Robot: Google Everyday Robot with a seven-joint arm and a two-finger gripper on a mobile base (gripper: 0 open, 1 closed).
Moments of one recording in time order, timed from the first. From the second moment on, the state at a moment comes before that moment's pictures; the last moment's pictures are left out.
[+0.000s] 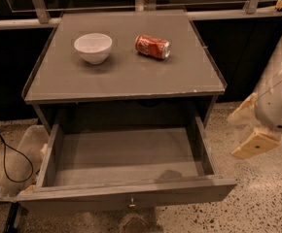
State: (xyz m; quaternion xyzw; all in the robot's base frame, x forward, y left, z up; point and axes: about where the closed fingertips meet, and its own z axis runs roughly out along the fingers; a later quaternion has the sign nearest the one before) arm 0.395 -0.211 0.887 -0.59 0.79 0.04 0.18
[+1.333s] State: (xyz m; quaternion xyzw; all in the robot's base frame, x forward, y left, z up) arm 0.392 -0.175 0.817 -0.56 0.80 0.13 0.18
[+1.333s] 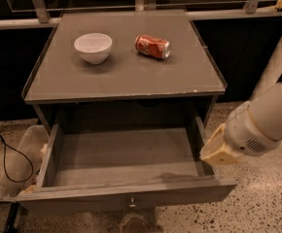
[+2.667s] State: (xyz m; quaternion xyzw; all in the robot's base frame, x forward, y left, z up) arm 0.348 -0.128 0.696 -0.54 0.80 0.18 0.20
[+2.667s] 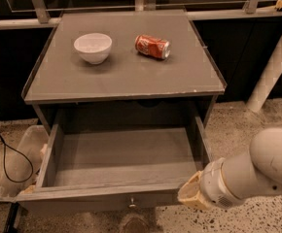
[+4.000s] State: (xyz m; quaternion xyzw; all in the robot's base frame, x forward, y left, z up) arm 0.346 -0.125 0.647 -0.53 0.79 0.17 0.24
